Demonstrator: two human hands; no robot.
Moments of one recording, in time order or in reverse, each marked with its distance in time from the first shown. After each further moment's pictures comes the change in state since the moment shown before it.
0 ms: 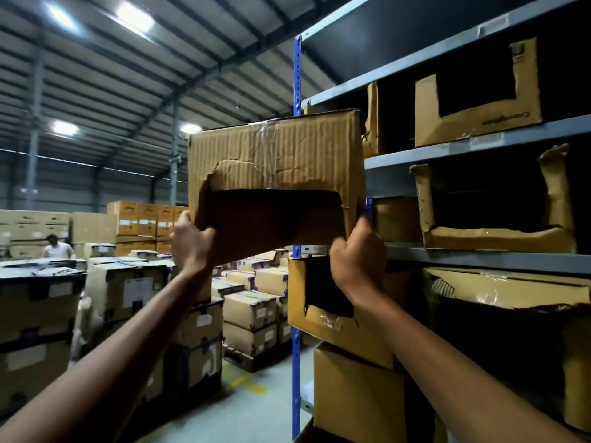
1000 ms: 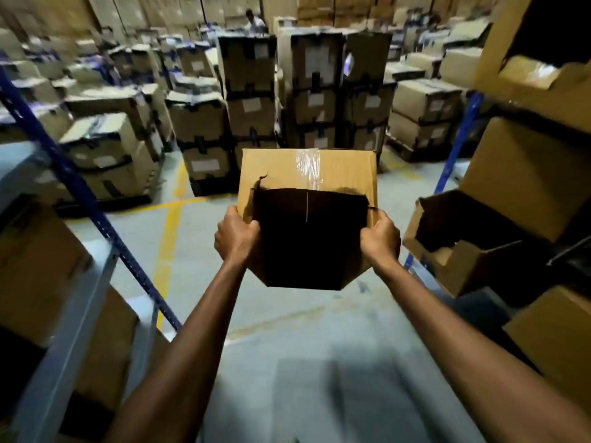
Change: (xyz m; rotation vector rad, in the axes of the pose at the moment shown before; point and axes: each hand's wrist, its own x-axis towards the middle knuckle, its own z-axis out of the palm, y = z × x) left_hand -0.367 -0.224 -0.224 0.783 -0.046 -0.649; right_hand -0.388 0.116 0.021 0.117 -1.082 0.482
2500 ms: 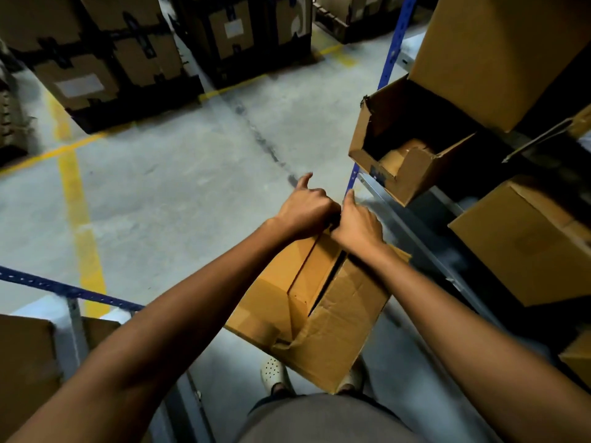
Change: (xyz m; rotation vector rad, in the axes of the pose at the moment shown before) left_hand -0.055 0.070 0.224 0.486 -0.682 1.440; right_hand 0.038 0.134 0.018 -0.608 -0.306 0.097
